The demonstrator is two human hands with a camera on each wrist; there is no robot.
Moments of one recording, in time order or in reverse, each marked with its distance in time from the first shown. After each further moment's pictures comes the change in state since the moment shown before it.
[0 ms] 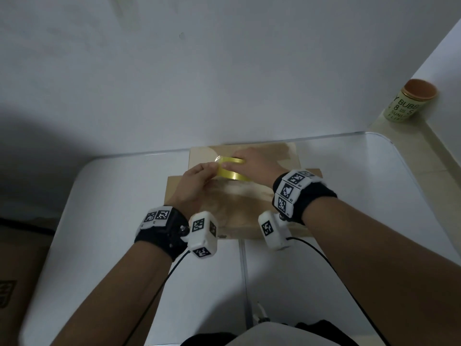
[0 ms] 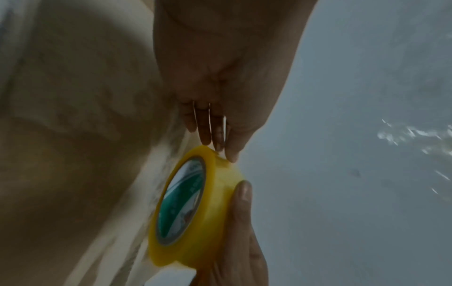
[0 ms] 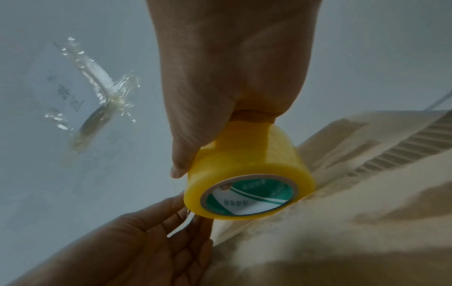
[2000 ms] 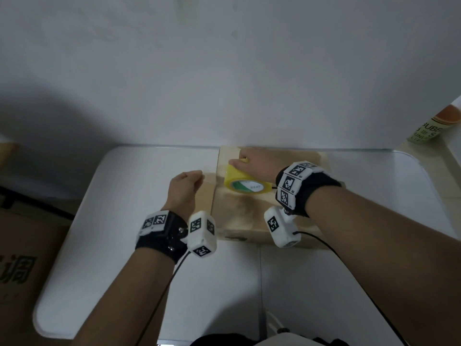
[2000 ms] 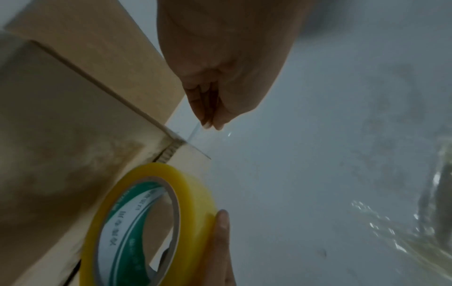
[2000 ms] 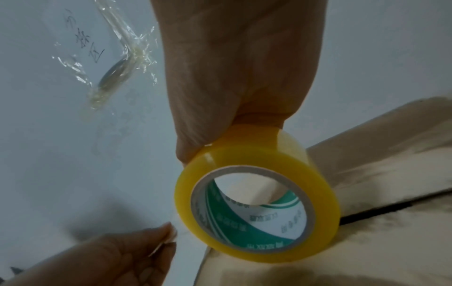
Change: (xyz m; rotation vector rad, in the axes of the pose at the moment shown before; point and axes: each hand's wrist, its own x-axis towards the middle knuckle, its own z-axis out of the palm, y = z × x) left_hand 0.014 -0.006 -0.095 -0.158 0.381 0.027; right_hand 0.027 -0.068 0.021 -0.289 -0.112 0.009
